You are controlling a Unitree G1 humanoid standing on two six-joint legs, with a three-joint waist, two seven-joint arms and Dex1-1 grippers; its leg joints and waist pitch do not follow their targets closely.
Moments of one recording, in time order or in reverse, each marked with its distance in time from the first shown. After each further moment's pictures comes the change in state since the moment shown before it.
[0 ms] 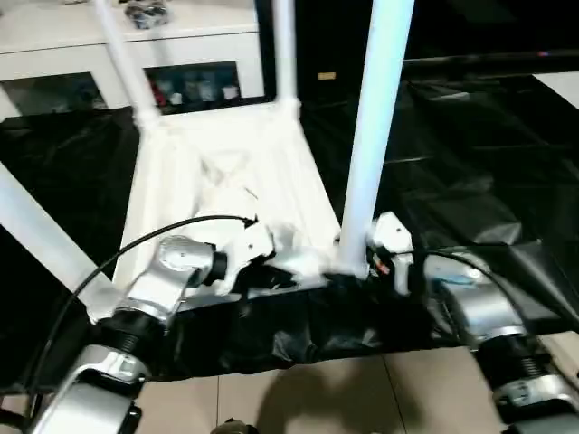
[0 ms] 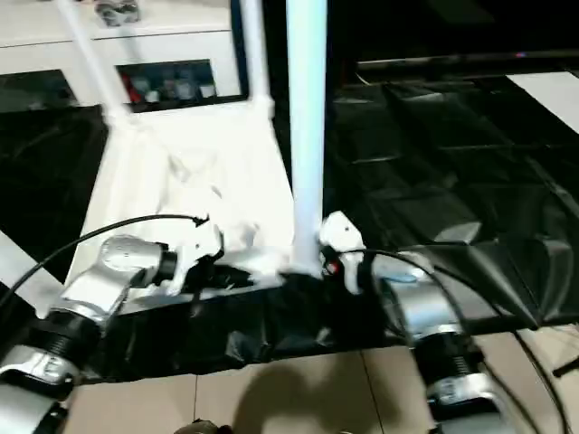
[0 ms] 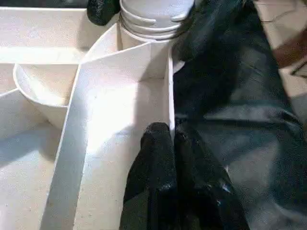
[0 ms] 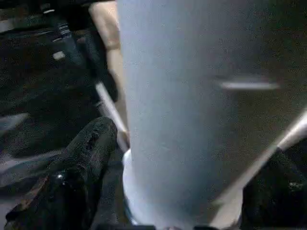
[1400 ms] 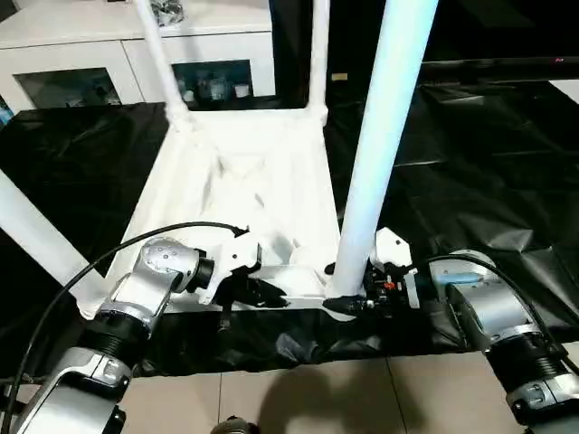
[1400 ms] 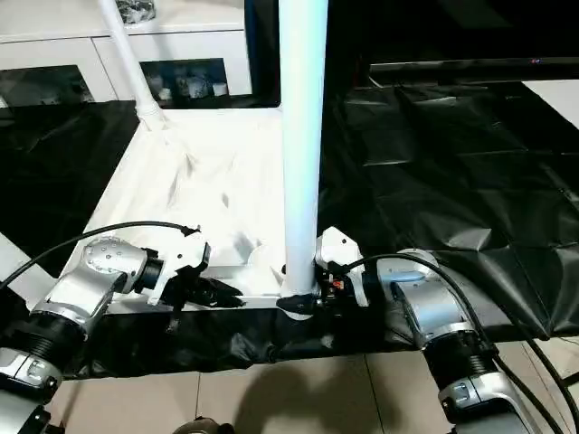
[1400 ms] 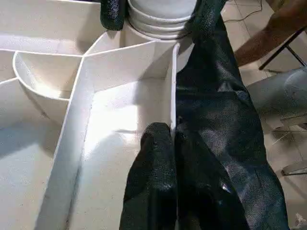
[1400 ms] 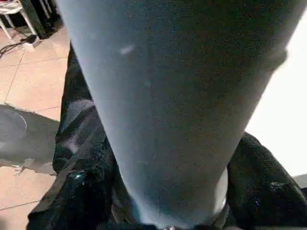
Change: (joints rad) left arm 0.020 0.049 -0.012 -0.003 -0.046 -0.020 -0.104; right arm 0.007 -0.049 0.067 -0.053 0.043 0.023 0.132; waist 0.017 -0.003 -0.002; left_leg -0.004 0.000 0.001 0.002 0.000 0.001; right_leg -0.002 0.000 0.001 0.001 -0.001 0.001
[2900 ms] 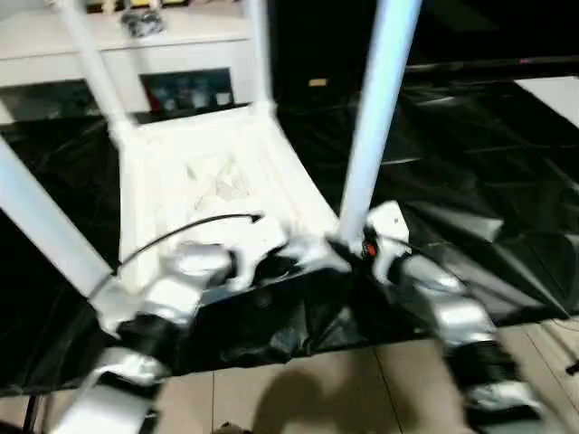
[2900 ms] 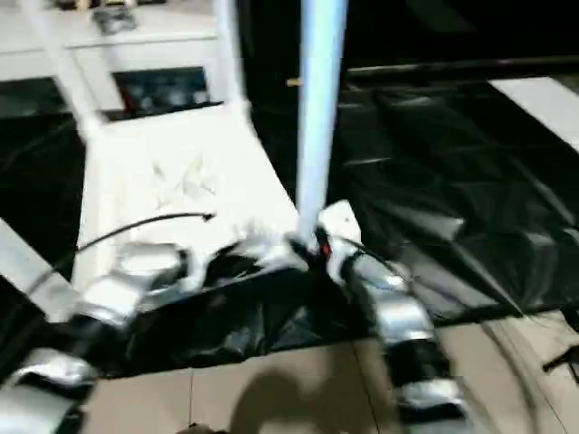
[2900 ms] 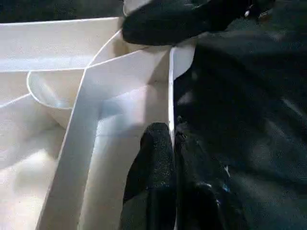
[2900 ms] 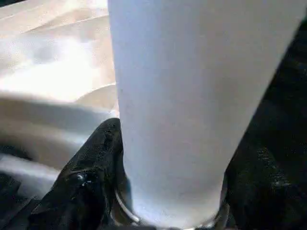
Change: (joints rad) left arm -0.024 -0.181 0.029 0.029 0.102 0.086 0.472; right arm -0.009 0.304 -0.200 0.113 -0.088 0.022 -0.848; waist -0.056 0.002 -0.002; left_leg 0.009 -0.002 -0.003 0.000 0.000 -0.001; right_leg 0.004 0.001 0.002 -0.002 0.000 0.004
